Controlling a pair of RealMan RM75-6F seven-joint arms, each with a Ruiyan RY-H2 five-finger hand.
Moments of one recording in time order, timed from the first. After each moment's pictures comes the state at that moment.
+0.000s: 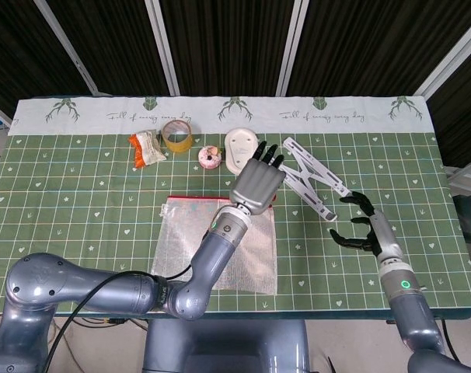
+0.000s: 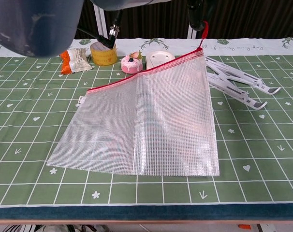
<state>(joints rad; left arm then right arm) -1.46 -1.68 -0.49 -1.58 0.34 1.12 1.05 0.54 -0.99 0.39 -2.27 -0.43 1.15 0.09</state>
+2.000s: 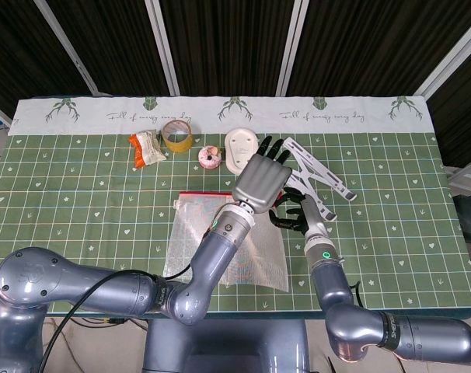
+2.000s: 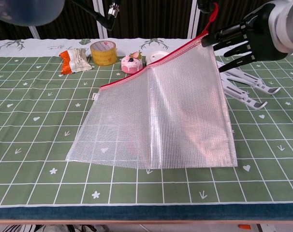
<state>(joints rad) -1.53 -1.59 -0.46 -1.65 0.28 1.16 0.97 0.85 -1.40 0.63 -2.11 0.02 1.35 -0.10</state>
